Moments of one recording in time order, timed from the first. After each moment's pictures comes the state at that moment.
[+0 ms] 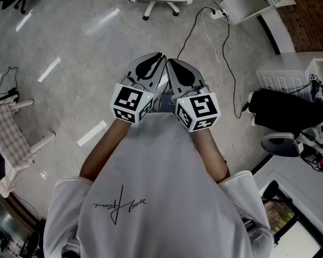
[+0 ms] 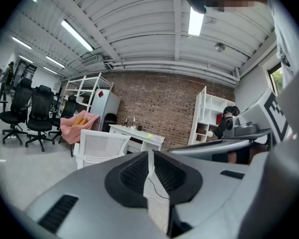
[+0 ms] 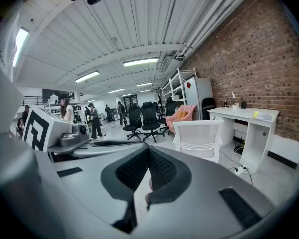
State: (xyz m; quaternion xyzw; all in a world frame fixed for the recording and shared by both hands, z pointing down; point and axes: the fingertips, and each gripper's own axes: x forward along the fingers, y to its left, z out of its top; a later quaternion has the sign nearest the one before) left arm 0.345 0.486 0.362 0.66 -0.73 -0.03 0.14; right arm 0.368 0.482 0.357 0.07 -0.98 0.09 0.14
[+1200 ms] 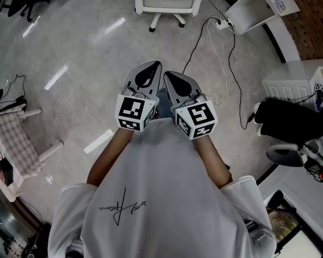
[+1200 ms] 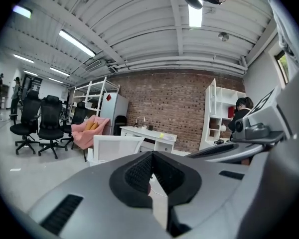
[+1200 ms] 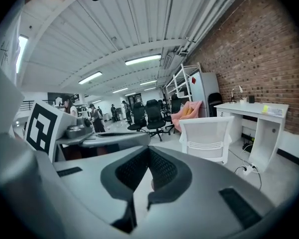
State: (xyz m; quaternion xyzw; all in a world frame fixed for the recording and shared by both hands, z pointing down) left arm 0.290 0.468 0.364 0.62 -0.78 0.01 0.13; right arm 0.327 0.471 0.372 0.03 -0.98 0.11 0.15
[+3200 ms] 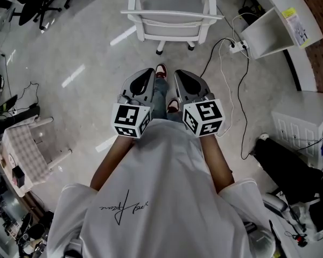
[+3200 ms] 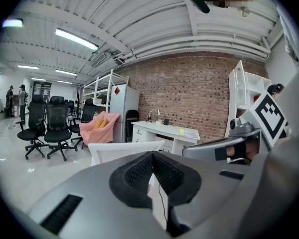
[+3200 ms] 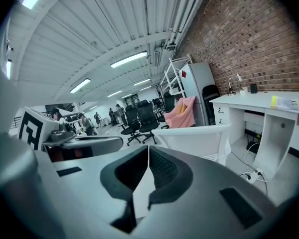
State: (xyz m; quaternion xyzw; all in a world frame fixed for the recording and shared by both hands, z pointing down) left arm 0.152 0.253 0.382 0.55 -0.82 0.05 0.17; right arm 0.200 0.197 0.395 0.02 -0.97 0.16 0.16
